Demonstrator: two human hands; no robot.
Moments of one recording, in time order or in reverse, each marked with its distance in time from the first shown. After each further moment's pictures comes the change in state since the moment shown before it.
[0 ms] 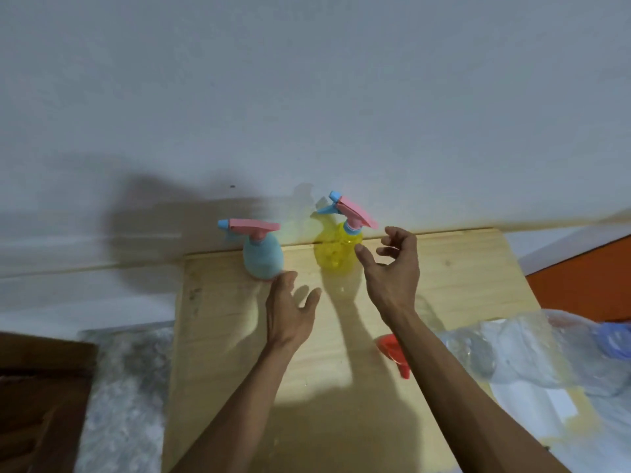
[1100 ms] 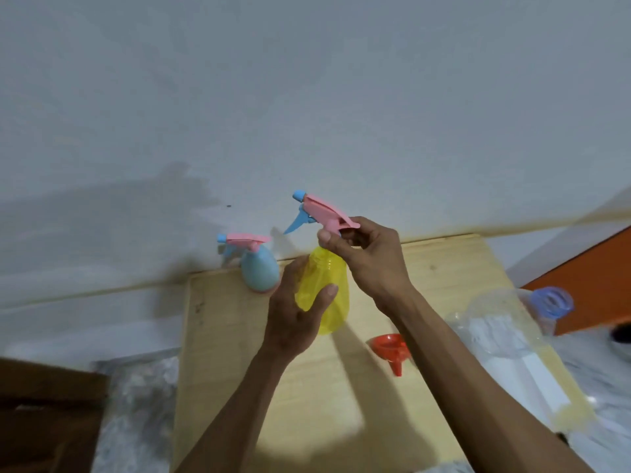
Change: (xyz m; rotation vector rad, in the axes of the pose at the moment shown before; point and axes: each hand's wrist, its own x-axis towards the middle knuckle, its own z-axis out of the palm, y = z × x) left_hand -0.050 0.078 -0.036 -0.167 -0.105 0.377; right_hand -0.020 -0.084 -0.032 0.188 -0.393 -0.060
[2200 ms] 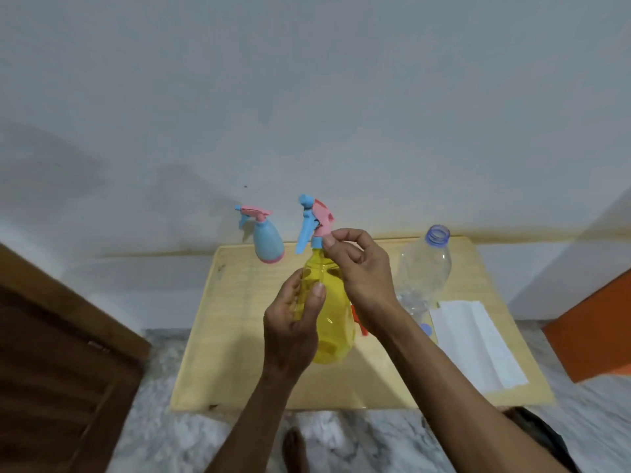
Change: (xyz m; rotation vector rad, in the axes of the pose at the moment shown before) left_hand -0.172 0.116 0.065 -0.154 0.304 -0.059; right_hand -0.154 -0.026 -0.081 0.369 -0.147 0.036
